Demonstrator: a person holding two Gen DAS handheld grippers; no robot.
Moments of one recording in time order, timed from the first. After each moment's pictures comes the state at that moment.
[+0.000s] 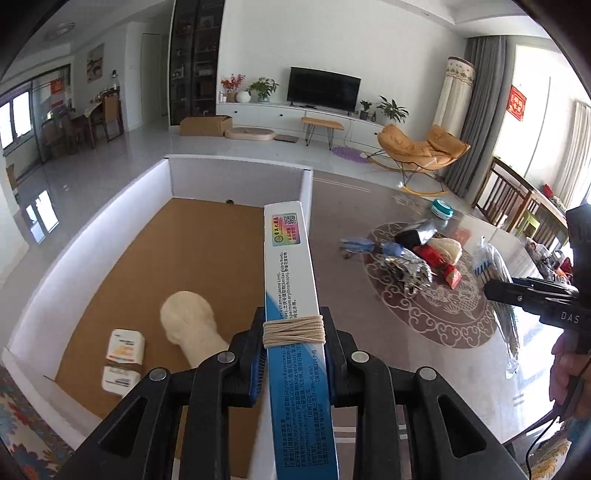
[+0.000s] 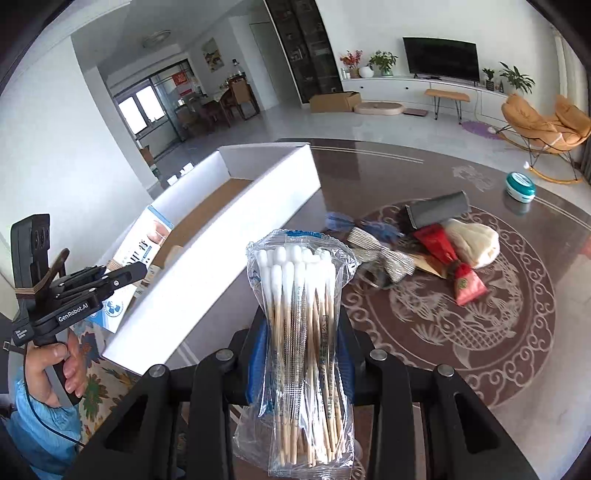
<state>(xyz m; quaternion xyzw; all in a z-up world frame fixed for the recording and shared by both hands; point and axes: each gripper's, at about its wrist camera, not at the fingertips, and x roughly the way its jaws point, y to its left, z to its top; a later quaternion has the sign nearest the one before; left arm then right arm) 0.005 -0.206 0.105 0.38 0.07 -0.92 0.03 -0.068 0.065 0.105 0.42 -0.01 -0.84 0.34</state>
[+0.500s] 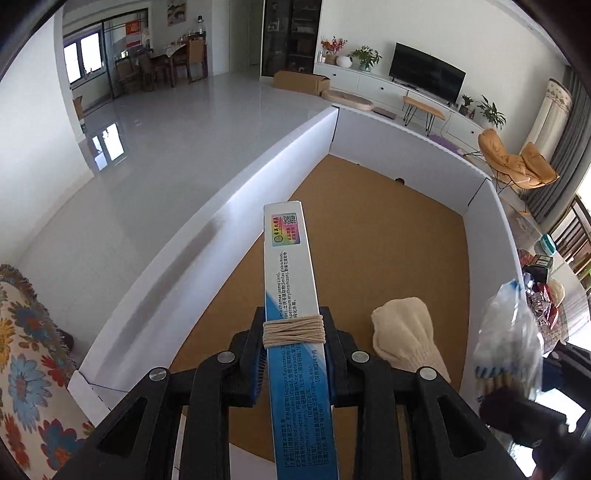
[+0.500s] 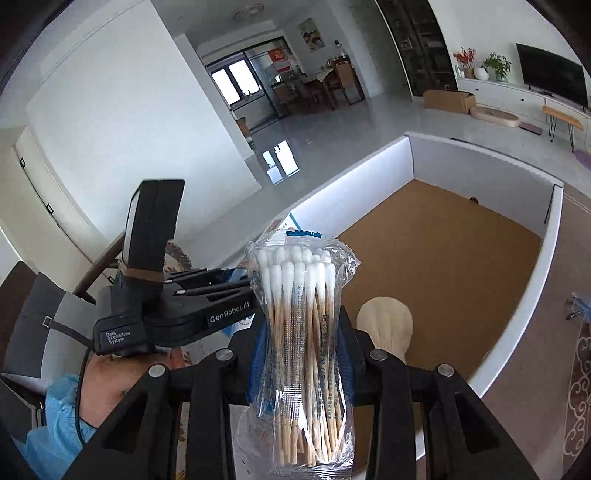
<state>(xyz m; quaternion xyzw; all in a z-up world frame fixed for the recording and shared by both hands) -0.022 -0.382 0.044 0.46 0.13 -0.86 0.17 -0.035 -0.240 0.081 0.42 0.04 -0.76 0.49</state>
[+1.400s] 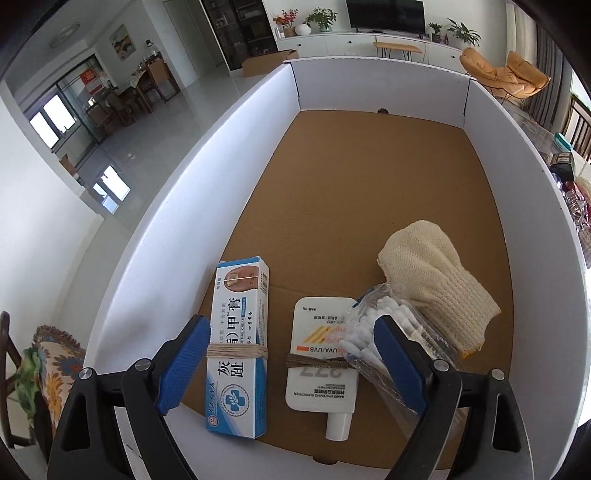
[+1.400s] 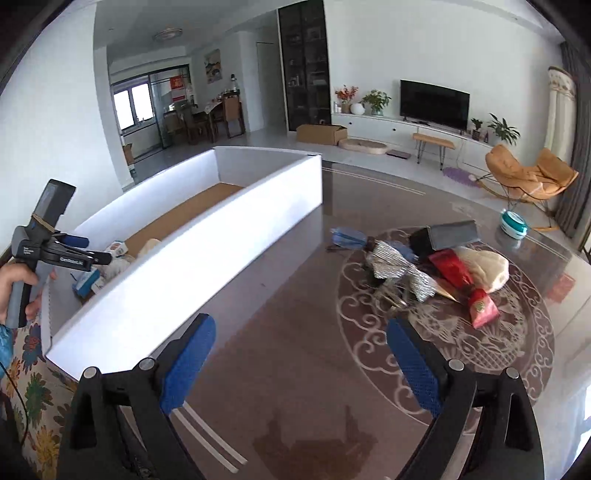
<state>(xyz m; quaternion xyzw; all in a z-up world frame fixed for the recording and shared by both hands) -0.025 -0.339 0.017 0.51 -0.04 -0.84 0.16 -0.051 0.043 0.044 0.35 0.07 -0.90 0.24</state>
